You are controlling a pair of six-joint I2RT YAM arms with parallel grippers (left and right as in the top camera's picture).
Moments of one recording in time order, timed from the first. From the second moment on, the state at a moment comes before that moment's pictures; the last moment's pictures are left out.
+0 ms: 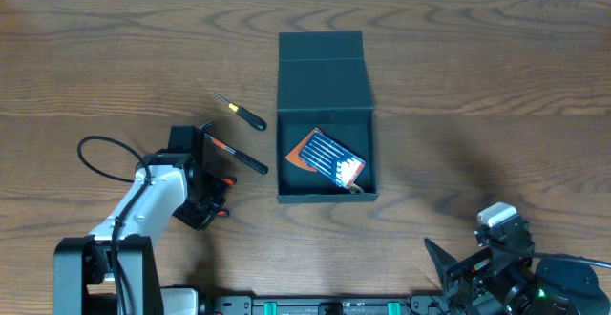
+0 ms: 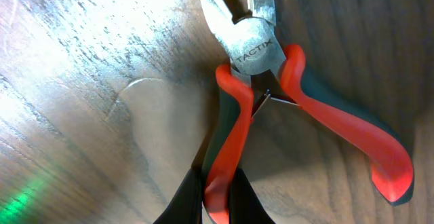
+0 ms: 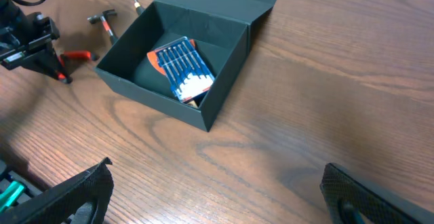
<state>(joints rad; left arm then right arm) -0.01 1.50 0.68 -0.76 0.10 -1.01 0.39 0.27 0.85 -1.16 -0.11 0.04</state>
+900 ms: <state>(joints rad) -0.27 1.16 0.86 -0.65 0.12 -1.05 0.39 0.27 0.85 -1.16 -0.11 0.04</state>
